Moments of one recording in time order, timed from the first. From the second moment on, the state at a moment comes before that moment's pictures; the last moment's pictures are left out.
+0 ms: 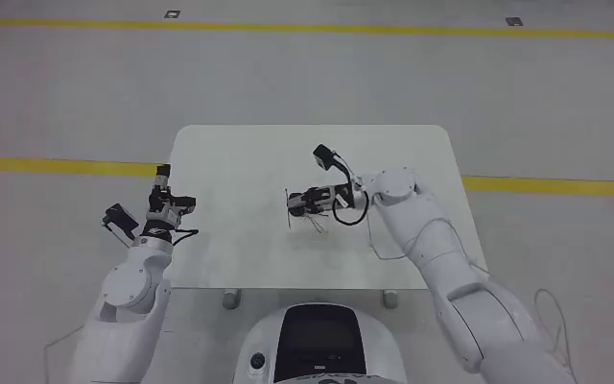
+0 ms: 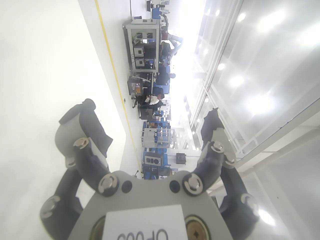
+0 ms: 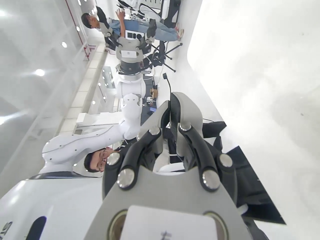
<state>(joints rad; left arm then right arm) 1.73 -1.15 -1.60 -1.80 -0.42 0.00 0.00 -0.82 -1.55 1.17 -0.75 0.06 -0.27 1.32</state>
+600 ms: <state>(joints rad) 1.73 -1.15 -1.60 -1.80 -0.42 0.00 0.00 -0.83 -1.55 1.20 -0.70 0.23 -0.24 1.30</state>
